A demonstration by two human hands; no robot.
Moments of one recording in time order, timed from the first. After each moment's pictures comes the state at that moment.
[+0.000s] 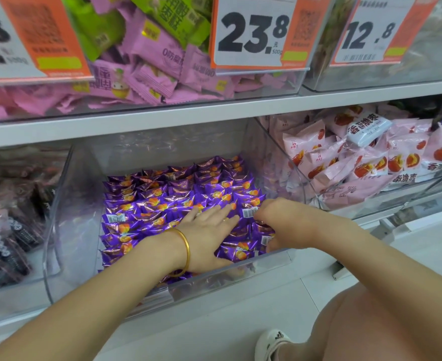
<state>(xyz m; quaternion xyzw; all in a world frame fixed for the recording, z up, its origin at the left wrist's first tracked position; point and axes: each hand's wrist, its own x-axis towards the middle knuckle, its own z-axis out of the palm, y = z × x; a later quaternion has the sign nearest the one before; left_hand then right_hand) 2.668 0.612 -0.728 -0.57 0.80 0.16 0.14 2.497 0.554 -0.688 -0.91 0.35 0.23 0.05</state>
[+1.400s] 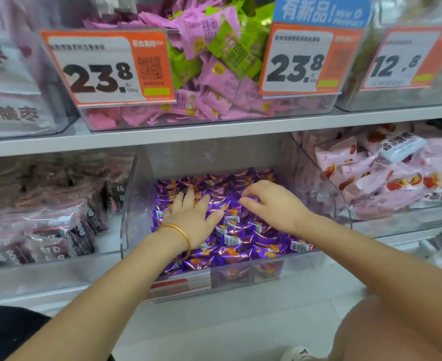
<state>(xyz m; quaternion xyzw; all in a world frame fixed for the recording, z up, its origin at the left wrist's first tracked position) 2.723 0.639 -0.720 -0.80 0.57 0.17 -0.02 2.554 0.546 -0.704 -0.90 0.39 -0.10 0.15</state>
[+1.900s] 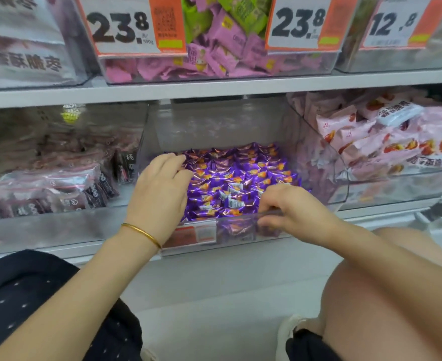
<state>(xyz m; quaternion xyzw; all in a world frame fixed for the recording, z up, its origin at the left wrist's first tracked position) 2.741 0.723 -0.711 -0.69 0.67 -0.21 -0.16 2.505 0.620 -0.716 -0.95 0.25 -0.13 0.14</state>
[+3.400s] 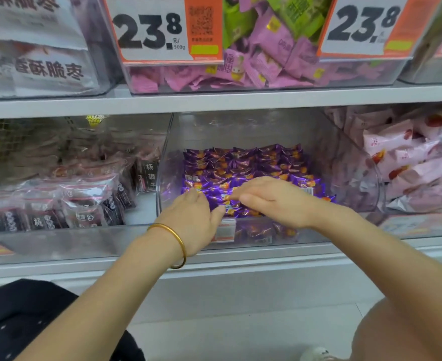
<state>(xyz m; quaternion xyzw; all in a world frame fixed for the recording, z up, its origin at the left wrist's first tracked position) 2.742 0.695 -0.709 -0.80 0.59 0.10 0.00 2.592 0.580 -0.700 -0.96 0.21 -0.04 0.17</state>
